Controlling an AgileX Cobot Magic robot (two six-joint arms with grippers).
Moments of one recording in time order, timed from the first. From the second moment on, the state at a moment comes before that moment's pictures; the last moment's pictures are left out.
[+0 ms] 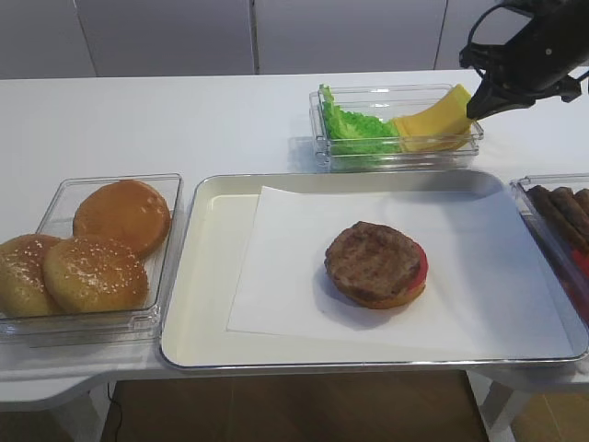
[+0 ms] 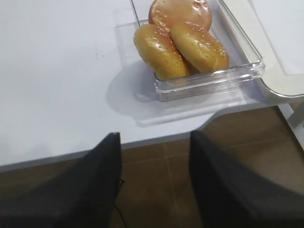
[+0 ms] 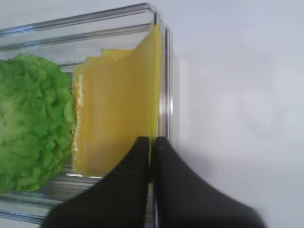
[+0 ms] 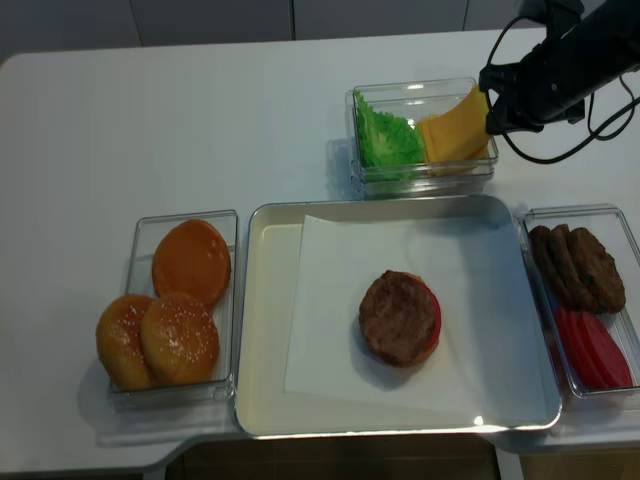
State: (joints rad) left arm -0.01 -0.02 -0.49 -0.08 1.19 0.03; right arm -0.06 1.98 -1.60 0.57 0.84 -0.30
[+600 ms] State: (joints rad) left arm -0.01 -0.02 -0.49 -0.08 1.19 0.03; right arm -0.06 1.90 -1.60 0.57 0.88 -0.31
